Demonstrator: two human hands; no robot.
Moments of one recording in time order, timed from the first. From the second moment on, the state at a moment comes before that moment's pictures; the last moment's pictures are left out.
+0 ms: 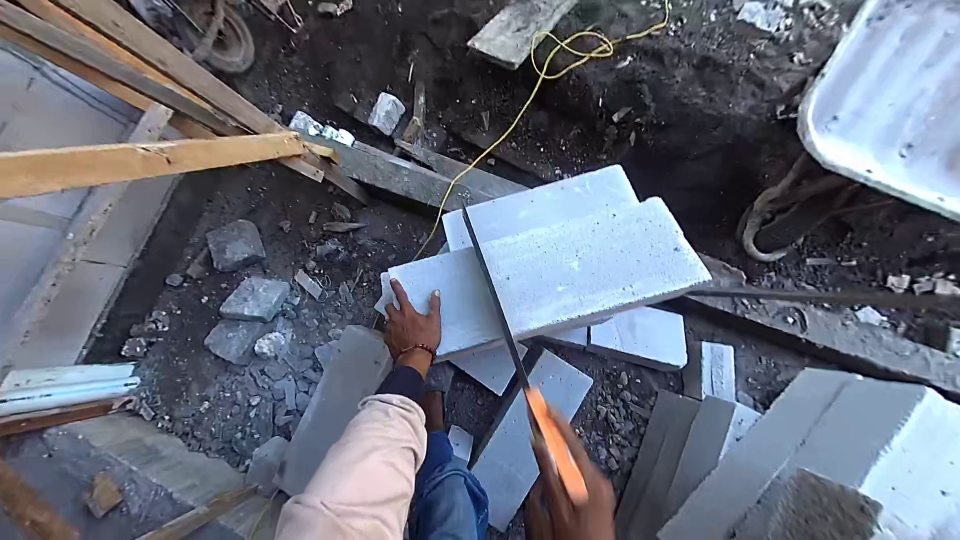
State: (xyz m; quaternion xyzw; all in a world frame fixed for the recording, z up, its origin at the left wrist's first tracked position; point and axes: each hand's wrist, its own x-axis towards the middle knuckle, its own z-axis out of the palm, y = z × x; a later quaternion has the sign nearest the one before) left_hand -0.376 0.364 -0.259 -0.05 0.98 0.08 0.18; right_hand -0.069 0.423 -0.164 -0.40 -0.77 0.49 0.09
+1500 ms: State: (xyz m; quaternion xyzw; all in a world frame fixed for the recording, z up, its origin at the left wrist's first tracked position) left_hand -0.380 0.353 -0.264 -0.03 0.98 0.10 0.17; right_hand -0.071 0.417 -0.154 -0.42 -0.77 0.47 0.08
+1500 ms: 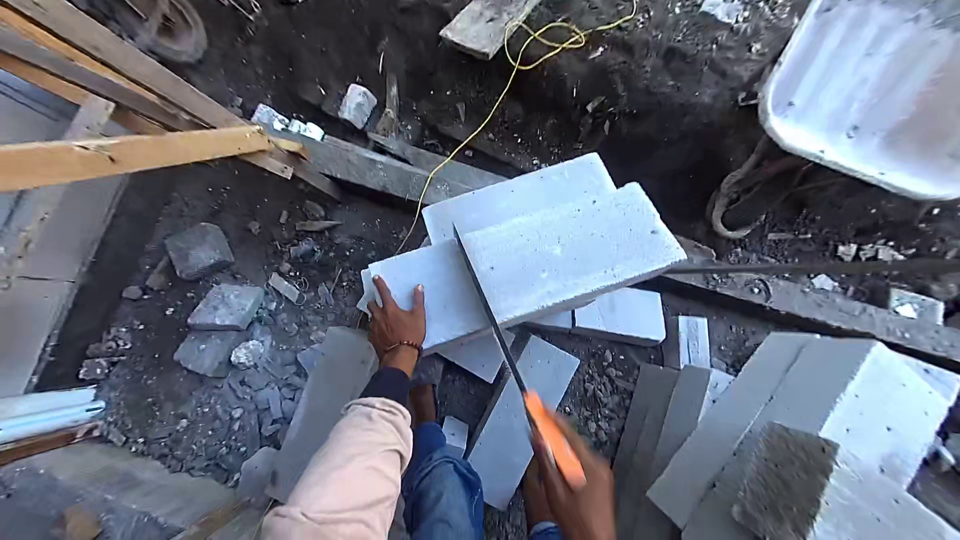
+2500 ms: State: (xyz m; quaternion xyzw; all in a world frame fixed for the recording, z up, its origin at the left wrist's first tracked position) left_hand -0.383 0.361 -0.258 0.01 0.98 0.08 0.16; right_hand -0.027 0.399 -0.168 -0.44 -0.74 0.51 0.06
